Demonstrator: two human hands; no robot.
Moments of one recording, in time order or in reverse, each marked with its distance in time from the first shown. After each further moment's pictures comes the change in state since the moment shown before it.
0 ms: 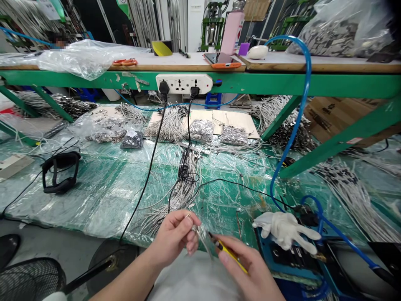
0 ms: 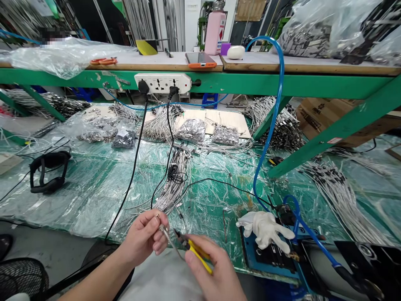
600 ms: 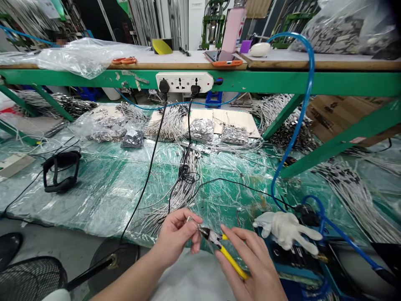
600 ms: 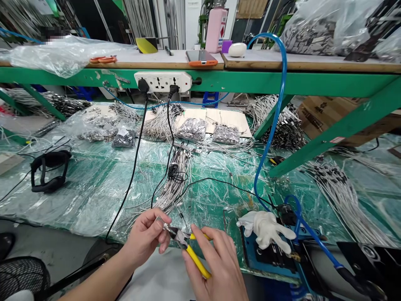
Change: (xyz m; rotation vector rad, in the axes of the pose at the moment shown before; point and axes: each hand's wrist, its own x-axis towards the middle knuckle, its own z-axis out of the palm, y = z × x) left_hand 0.001 -0.003 0.003 0.108 0.081 0.044; right_hand -0.001 -0.010 0.001 -0.795 0.336 -0.532
